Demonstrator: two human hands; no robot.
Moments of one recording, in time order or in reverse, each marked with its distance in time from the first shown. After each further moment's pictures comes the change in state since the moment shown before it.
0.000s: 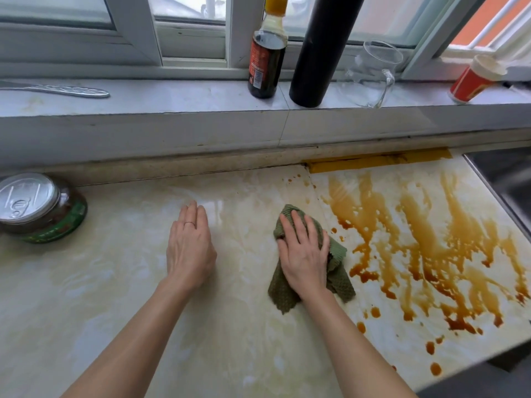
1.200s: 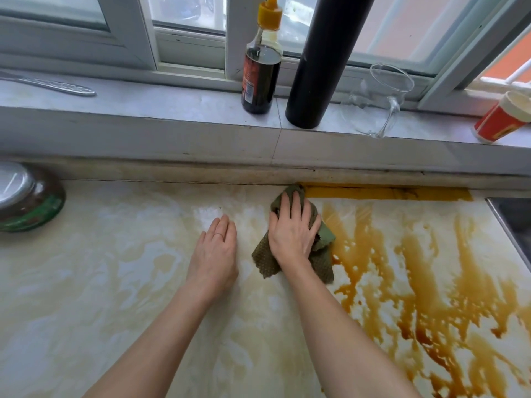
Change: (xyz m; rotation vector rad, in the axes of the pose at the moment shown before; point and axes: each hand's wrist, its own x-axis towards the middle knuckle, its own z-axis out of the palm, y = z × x) left_hand 0.022 0.089 0.032 0.100 -0.197 0.027; right_hand 0.119 0.018 0.005 -0.011 0.043 0.027
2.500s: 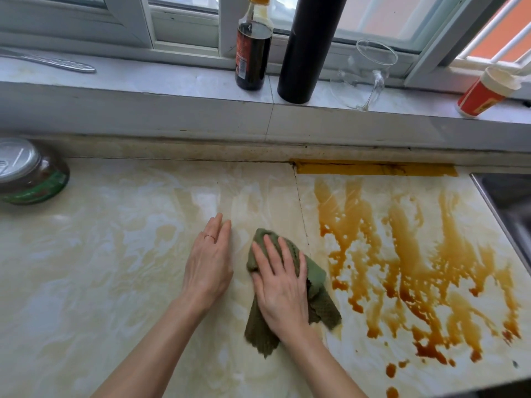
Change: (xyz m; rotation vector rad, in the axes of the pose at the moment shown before) left_hand -0.068 0.007 0.016 -0.247 0.212 -0.003; right_hand -0.168 0.031 -0.027 0.005 -0.091 -0.315
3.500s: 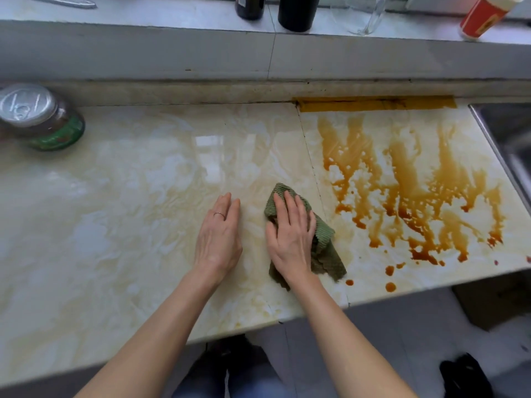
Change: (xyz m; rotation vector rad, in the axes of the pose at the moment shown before) left_hand -0.092 -0.007 -0.013 0.003 -0.086 0.056; right_hand -0.052 -0.035 0.000 0.235 0.104 0.252
